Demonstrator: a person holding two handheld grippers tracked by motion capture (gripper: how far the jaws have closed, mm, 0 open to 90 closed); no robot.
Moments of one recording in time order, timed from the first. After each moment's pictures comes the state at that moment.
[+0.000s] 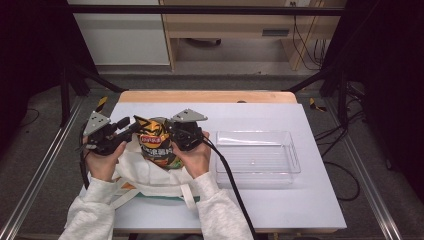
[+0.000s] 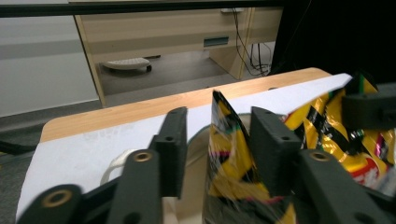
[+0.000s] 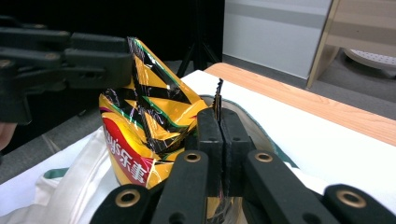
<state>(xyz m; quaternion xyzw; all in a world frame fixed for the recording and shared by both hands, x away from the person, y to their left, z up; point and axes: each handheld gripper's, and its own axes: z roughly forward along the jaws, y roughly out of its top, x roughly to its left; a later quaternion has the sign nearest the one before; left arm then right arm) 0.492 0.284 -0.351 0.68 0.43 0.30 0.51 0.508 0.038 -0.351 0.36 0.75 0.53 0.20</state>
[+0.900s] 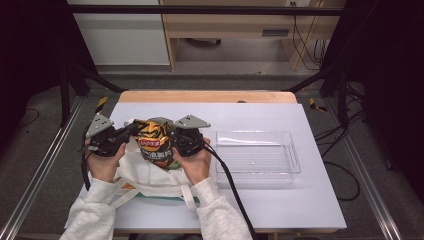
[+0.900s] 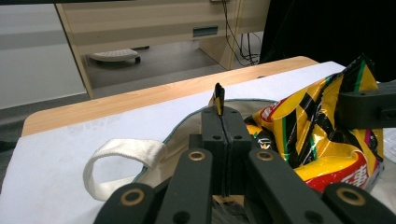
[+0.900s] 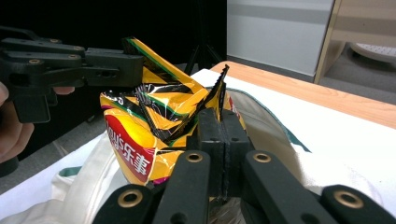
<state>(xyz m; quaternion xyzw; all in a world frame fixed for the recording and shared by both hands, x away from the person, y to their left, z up) 0.487 0.279 -0.356 0.70 0.42 0.28 0.50 0.497 0.035 -0.360 0.37 0.74 0.54 0.18</state>
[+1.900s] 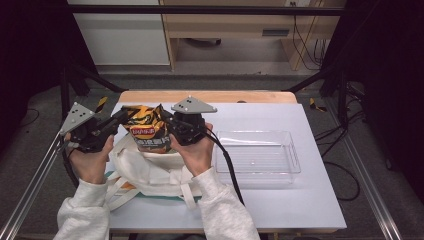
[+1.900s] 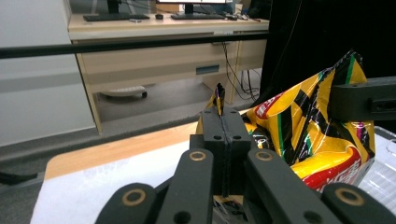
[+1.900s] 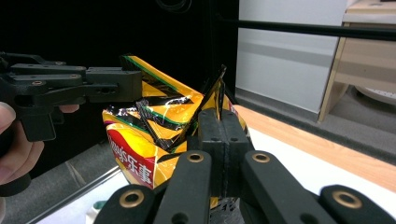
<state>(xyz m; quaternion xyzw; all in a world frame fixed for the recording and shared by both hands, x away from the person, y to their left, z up) 0.454 0.276 -0.289 0.66 0.41 0.32 0.55 0.479 0.027 -0.284 0.32 0.72 0.58 0.20</state>
